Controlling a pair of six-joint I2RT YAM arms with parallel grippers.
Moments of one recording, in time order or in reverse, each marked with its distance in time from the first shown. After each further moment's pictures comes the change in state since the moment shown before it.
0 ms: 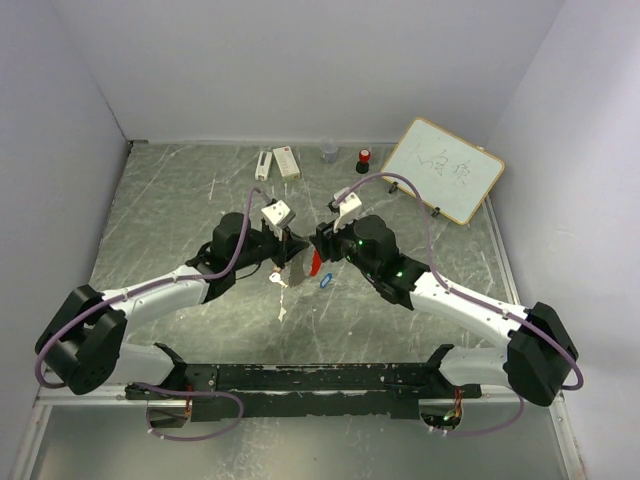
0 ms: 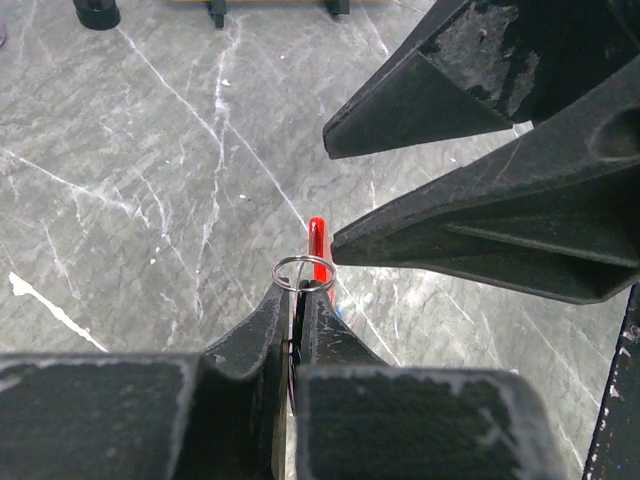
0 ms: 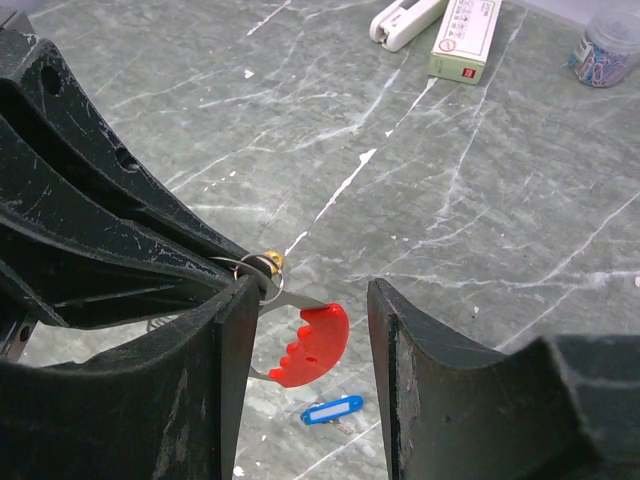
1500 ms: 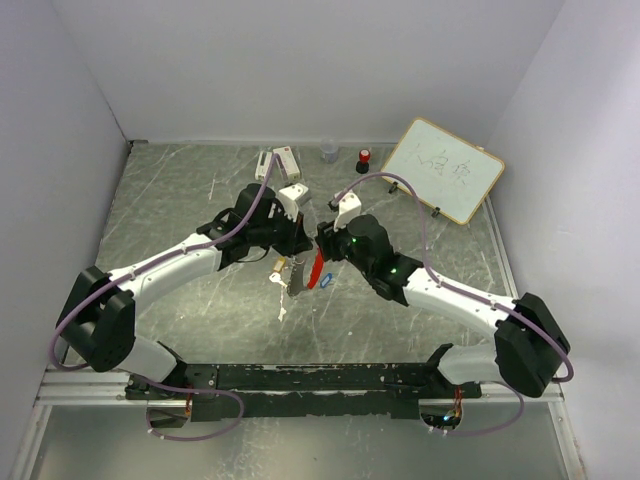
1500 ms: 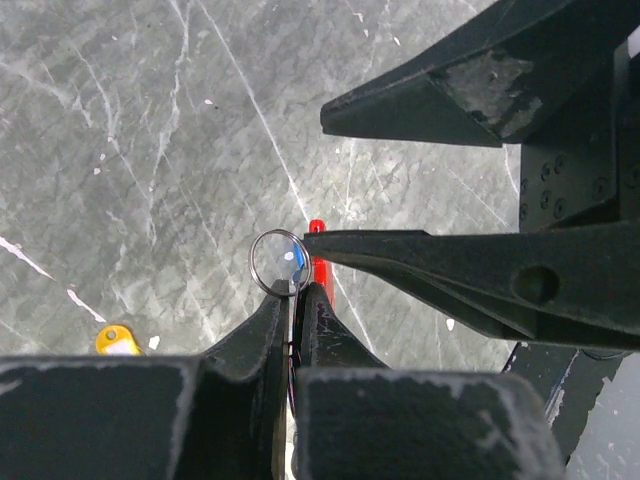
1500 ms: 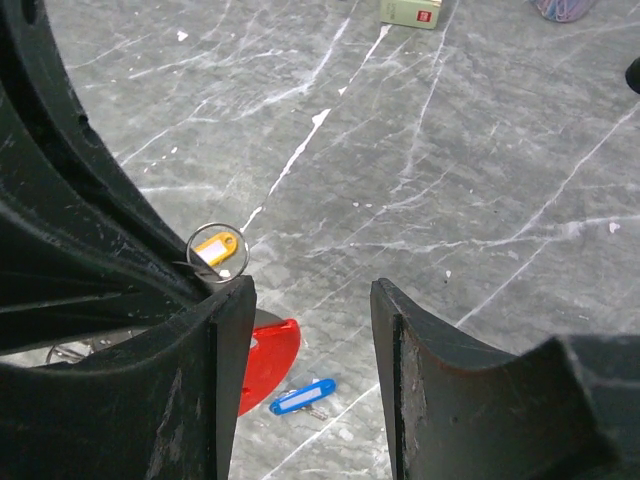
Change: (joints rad) left arm 0.000 0.138 0.362 -0.571 0.025 -0.109; right arm -0.021 0.061 0.000 -0.028 0.079 0.025
